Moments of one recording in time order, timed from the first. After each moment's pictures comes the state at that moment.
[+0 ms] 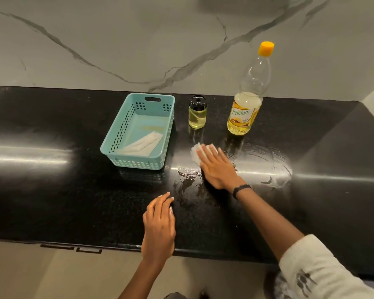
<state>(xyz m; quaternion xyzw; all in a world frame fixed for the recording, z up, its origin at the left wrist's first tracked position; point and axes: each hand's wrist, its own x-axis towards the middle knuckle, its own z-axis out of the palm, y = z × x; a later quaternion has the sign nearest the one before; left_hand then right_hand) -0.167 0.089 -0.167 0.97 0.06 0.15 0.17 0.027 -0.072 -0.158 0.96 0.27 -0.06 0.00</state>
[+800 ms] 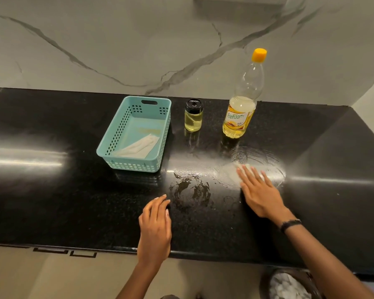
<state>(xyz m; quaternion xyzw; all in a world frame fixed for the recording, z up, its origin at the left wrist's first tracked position) -0.168 0.091 -0.170 0.97 0.04 0.15 0.17 -0.032 -0.187 -0.148 0.98 0.17 -0.07 0.00</state>
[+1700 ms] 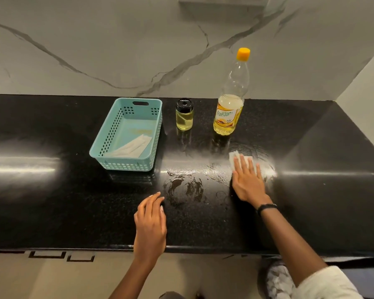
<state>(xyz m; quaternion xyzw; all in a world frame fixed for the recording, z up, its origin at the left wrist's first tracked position) -0.168 0.090 -0.169 0.98 0.04 0.13 0.15 -0.021 -0.165 -0.145 0.99 0.04 -0.09 -0.04</state>
